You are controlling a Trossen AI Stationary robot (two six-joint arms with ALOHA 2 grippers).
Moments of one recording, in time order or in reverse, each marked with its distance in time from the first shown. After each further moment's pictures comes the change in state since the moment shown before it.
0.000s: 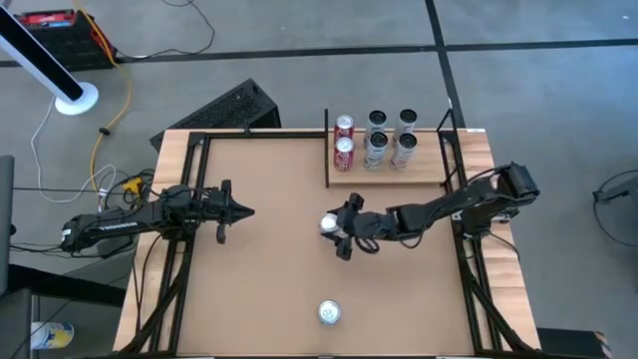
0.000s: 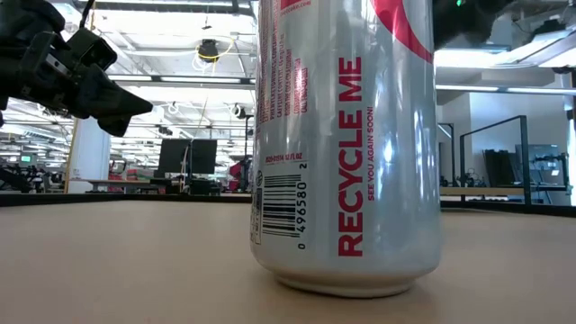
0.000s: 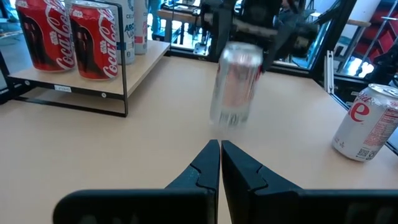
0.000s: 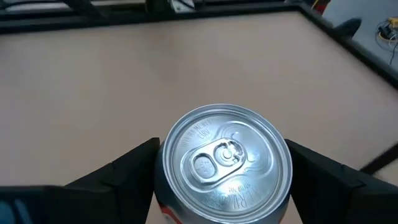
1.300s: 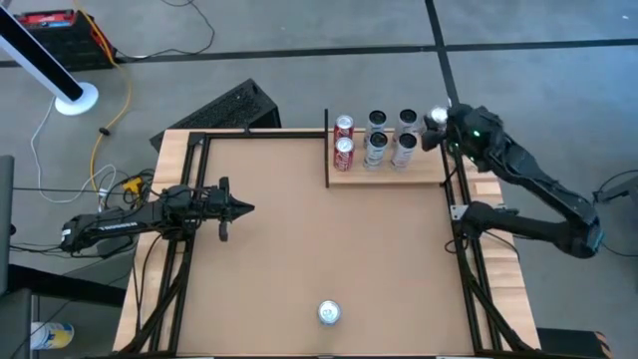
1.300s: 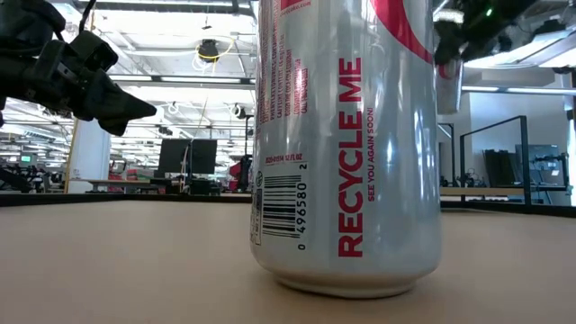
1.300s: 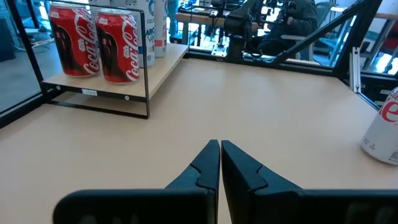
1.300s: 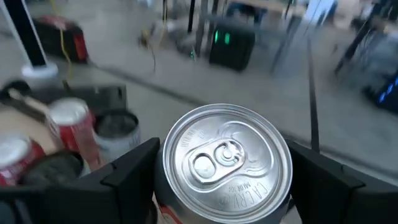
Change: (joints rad) left arm 0.000 0.002 0.000 -0.003 -0.080 0.048; right arm -0.878 -0.886 0.002 -0.683 0.081 -0.202
